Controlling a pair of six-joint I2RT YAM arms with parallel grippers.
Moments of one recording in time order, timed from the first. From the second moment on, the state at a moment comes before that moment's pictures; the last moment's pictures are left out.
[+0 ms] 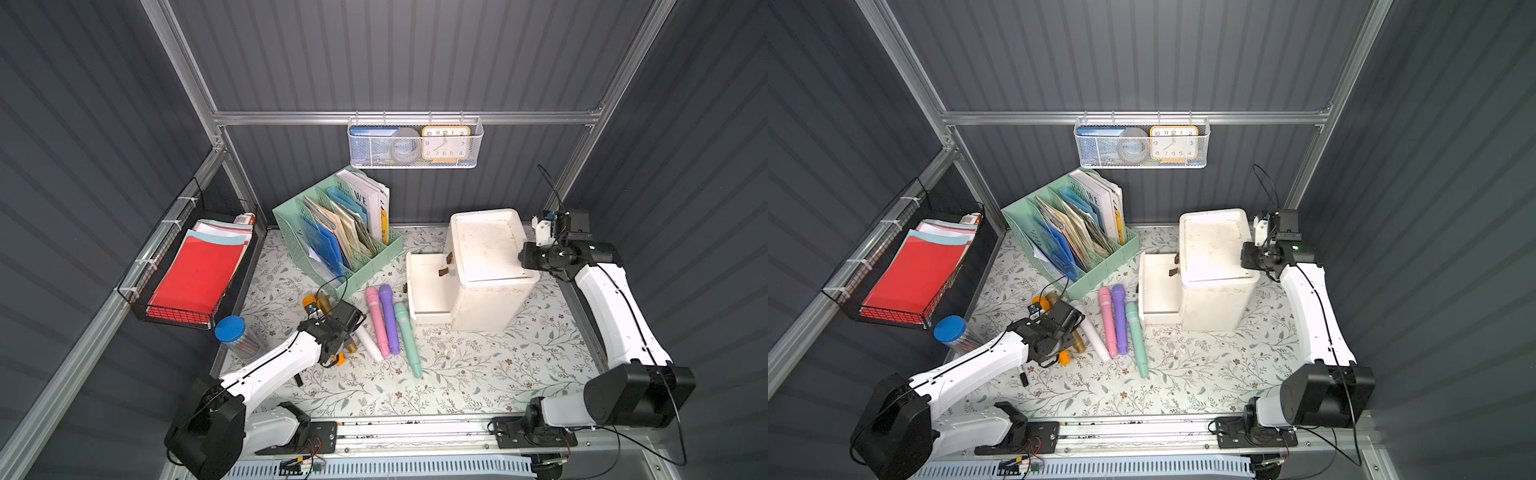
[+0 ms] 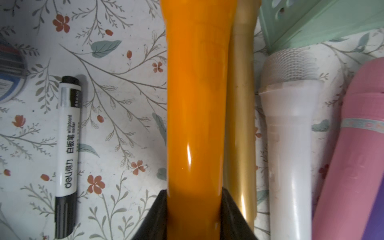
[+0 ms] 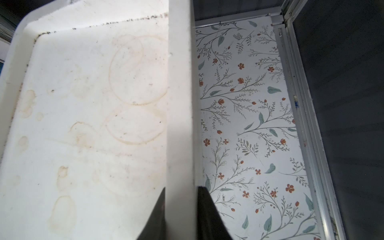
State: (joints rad) left arm -0.52 1.23 0.67 -0.72 -0.42 -1.10; right arm -0.08 1.44 1.45 -0.91 -0.13 0.07
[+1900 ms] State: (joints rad) left arm -0.51 1.52 1.02 -0.30 -0.01 -0.89; right arm -0.08 1.43 1.45 -0.90 -0.13 0.07
